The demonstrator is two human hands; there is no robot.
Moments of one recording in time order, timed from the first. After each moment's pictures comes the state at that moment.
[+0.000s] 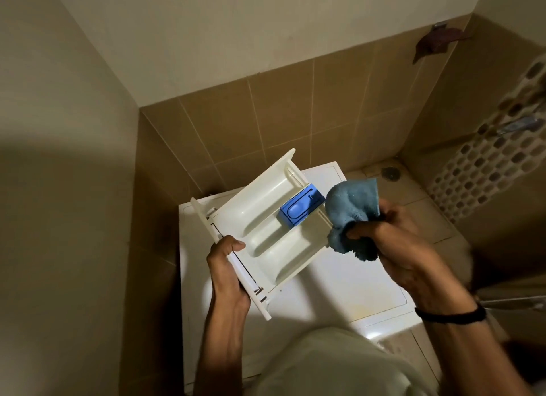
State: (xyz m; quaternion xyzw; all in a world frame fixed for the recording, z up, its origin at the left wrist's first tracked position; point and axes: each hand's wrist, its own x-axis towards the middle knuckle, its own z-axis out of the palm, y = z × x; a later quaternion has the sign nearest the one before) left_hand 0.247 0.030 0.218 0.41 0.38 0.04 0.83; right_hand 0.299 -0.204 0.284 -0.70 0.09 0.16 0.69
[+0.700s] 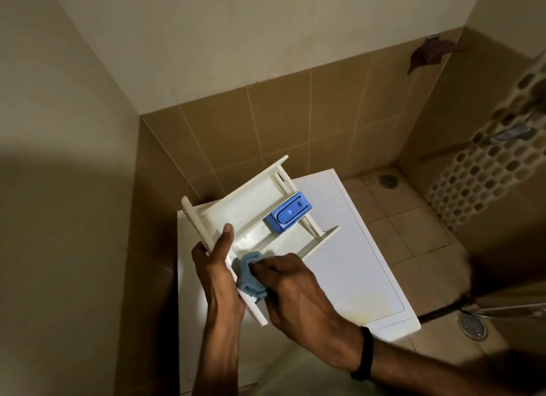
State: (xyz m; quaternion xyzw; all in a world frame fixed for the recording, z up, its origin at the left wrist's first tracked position) left_hand 0.247 0.038 0.208 0.47 0.38 0.10 0.79; right_hand 0.230 -0.110 0.224 -0.89 -0.30 -0.01 0.36
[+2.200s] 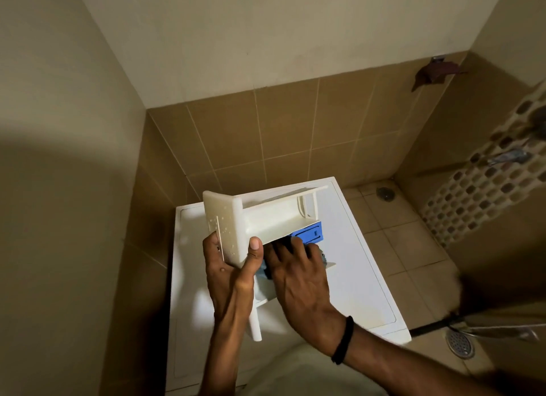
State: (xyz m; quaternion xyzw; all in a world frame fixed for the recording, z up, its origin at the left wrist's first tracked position) left_hand 0.227 0.010 0.220 0.69 0.23 0.23 0.64; right_hand 0.250 -0.104 0.209 -0.96 -0.25 -0.10 0.08
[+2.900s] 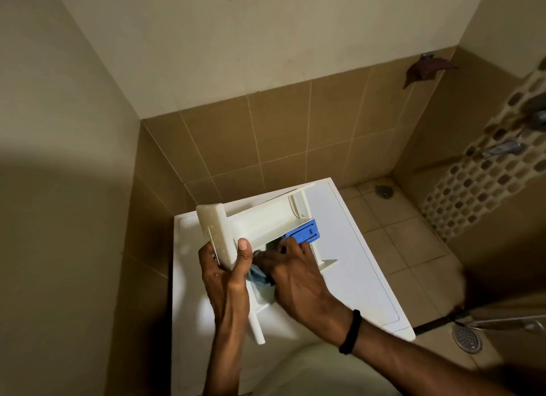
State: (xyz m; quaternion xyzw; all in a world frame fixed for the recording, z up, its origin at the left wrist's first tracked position) left_hand 0.235 0.011 0.214 0.67 0.26 0.27 0.64; right_hand 0.264 -0.110 0.217 -0.92 -0.32 -0.06 0.21
